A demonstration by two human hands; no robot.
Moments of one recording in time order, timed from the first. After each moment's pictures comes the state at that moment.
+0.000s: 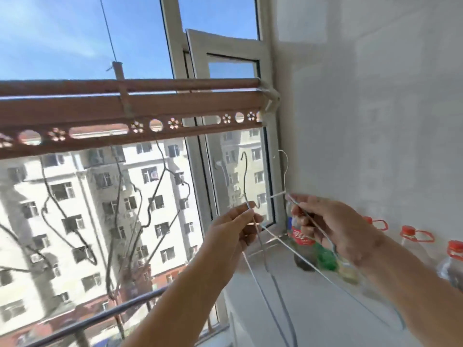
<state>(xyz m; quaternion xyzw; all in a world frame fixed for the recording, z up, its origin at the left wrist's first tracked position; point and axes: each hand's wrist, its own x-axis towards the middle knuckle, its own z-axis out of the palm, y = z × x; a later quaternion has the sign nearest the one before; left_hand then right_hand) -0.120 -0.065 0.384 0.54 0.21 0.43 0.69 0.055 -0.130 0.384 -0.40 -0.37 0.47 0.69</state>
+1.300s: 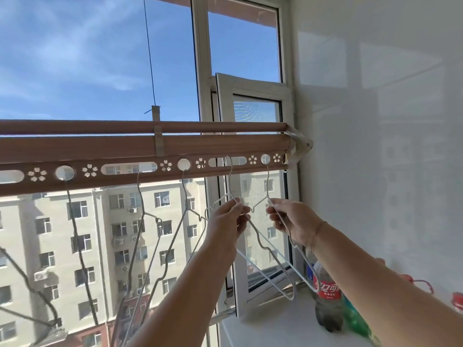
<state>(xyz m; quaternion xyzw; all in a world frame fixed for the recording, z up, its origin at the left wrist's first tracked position) -0.115 0.029 0.455 0.51 0.24 0.56 0.61 0.046 0.018 0.456 -0.45 -0.43 0.42 0.66</state>
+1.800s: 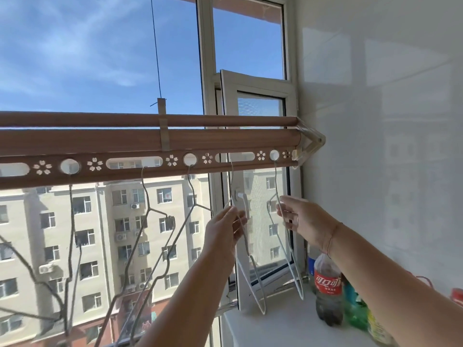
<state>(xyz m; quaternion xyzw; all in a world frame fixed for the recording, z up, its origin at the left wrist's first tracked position) -0.132 0.021 0.435 0.46 0.24 0.57 0.64 0.047 -0.004 0.449 -0.48 -0.48 0.39 0.63</state>
